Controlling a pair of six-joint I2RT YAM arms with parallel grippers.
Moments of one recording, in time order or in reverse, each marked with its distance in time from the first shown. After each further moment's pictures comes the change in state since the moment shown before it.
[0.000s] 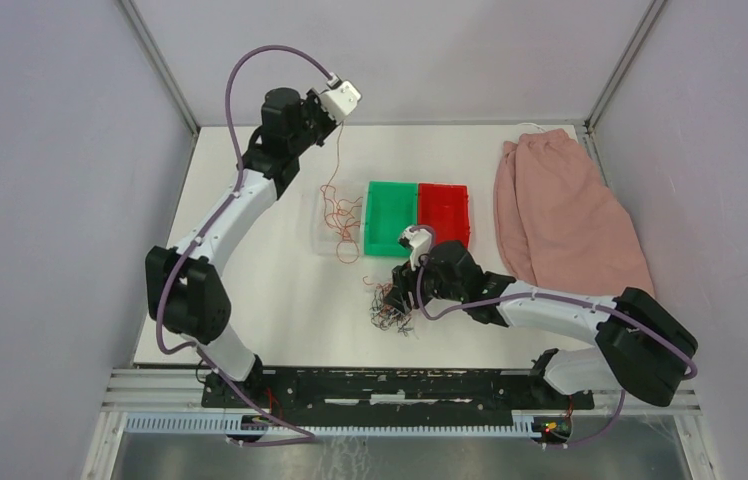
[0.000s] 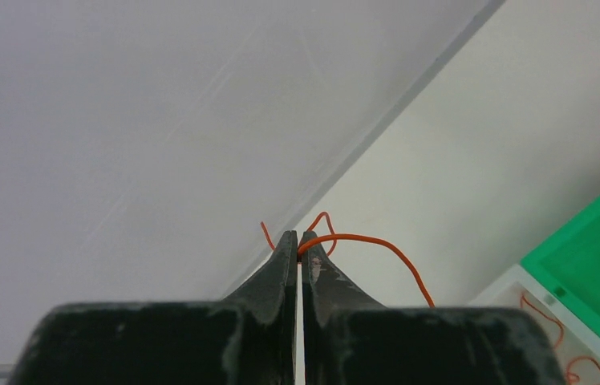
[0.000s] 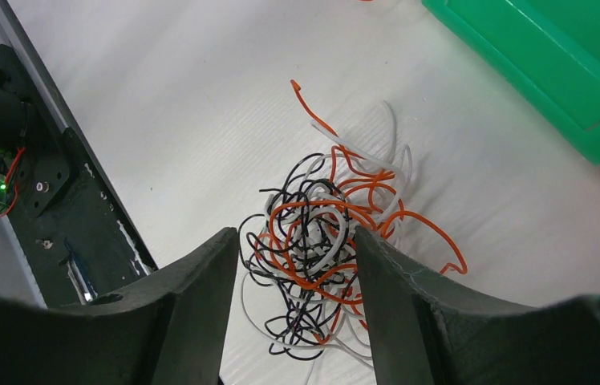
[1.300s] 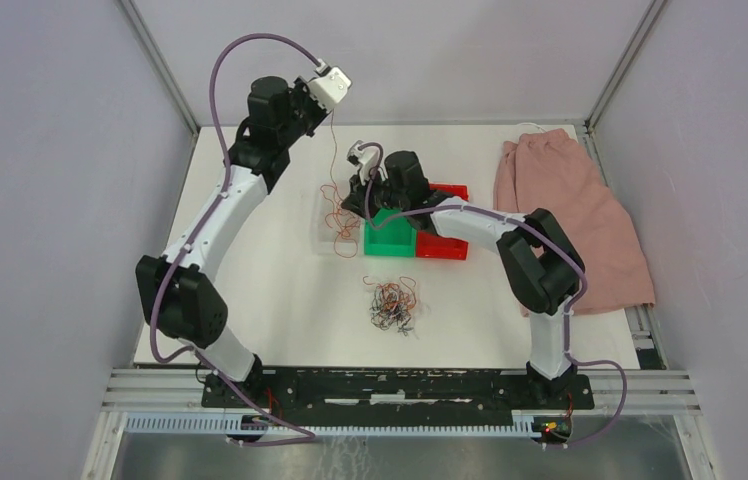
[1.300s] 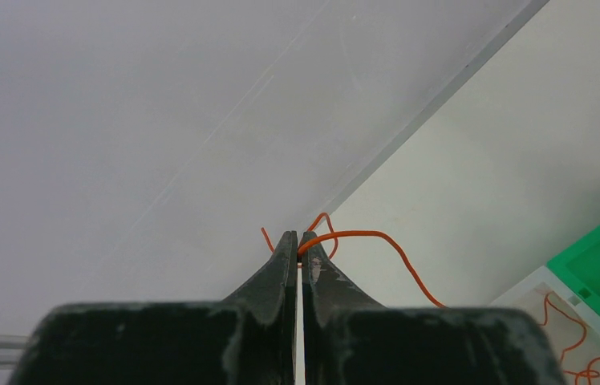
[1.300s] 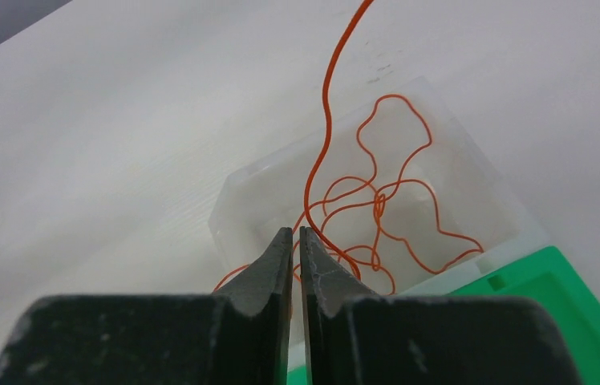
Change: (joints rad) left arm 0.019 0.019 0.128 -0.070 -0.037 0.002; right arm -0.182 0.634 0.786 0.016 -0.211 -0.300
